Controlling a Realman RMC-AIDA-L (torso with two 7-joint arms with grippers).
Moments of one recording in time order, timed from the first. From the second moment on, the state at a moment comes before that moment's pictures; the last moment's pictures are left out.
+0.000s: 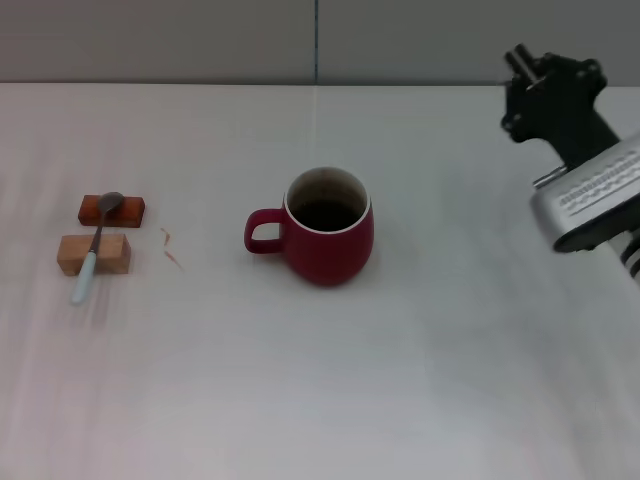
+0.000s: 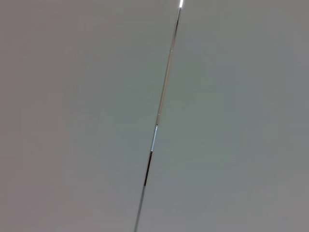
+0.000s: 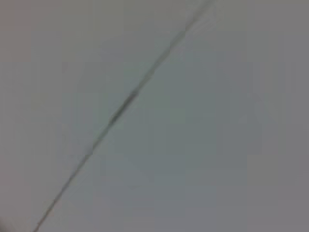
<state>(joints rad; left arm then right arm) -0.50 -2.07 0.60 0.05 0.60 1.21 -0.41 0.58 2.08 0.71 0.28 -2.18 -1.03 -0.52</state>
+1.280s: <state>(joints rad) -0.41 -2.06 0.73 0.07 0.61 1.28 -0.48 0.41 2.08 0.98 0.18 -2.18 -1.40 -0.05</state>
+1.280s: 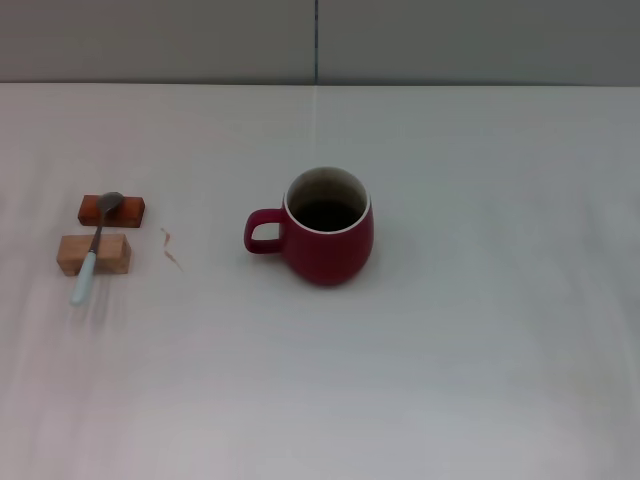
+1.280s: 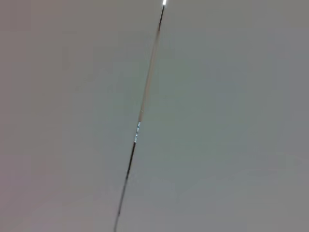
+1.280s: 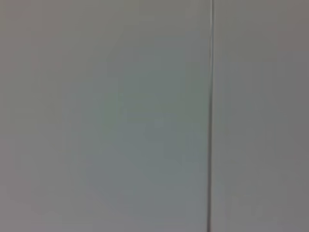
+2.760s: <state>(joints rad) -0.33 -2.07 0.93 -0.64 0.60 1.82 -0.07 0.54 2.07 0.99 0.08 -2.18 -1.28 -0.07</state>
